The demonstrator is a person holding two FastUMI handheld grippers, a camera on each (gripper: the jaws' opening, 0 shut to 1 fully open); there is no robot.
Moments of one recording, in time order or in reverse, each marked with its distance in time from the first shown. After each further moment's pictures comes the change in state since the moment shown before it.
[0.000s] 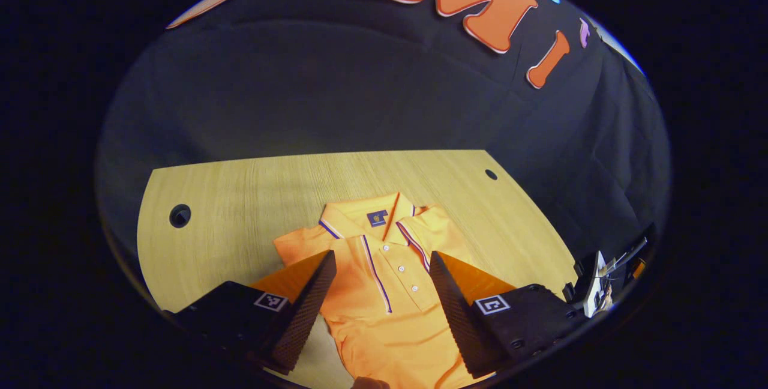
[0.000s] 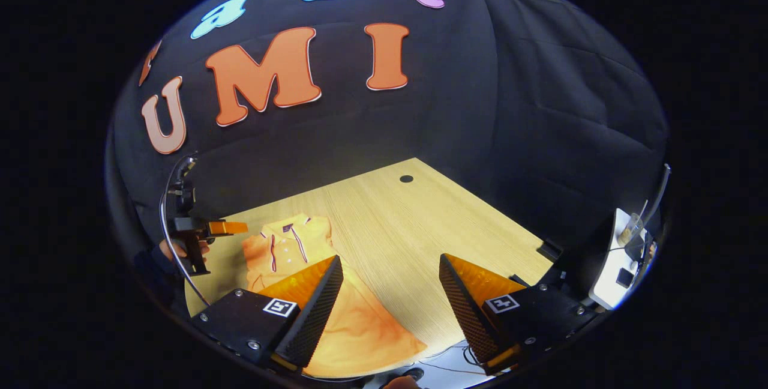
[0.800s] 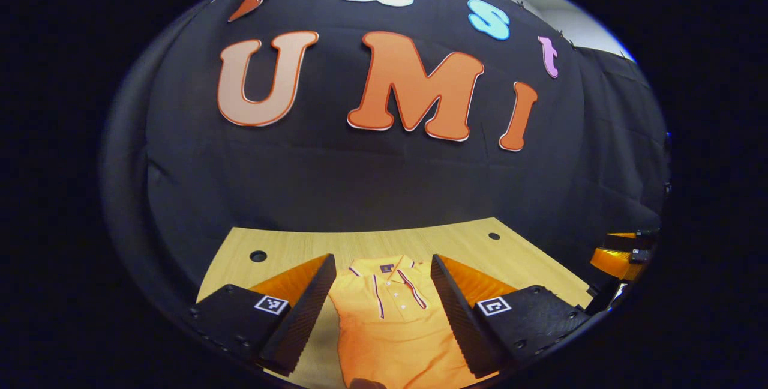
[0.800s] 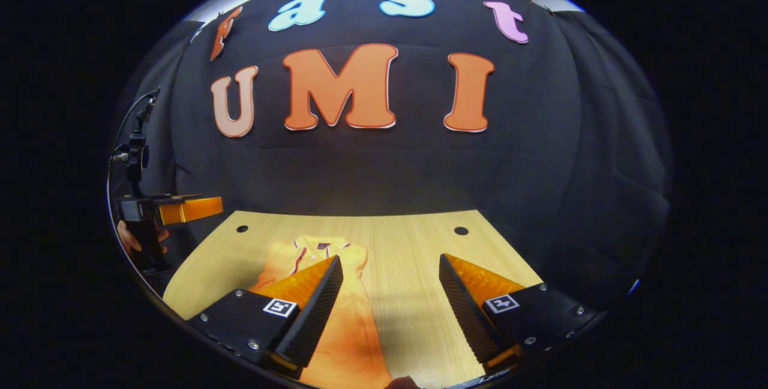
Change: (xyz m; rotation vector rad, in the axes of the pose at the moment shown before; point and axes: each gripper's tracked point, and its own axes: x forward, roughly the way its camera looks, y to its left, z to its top) left arm -0.201 -0.088 0.027 0.095 -0.477 0.295; right arm 0.036 0.039 0.048 -0.268 -0.221 0.350
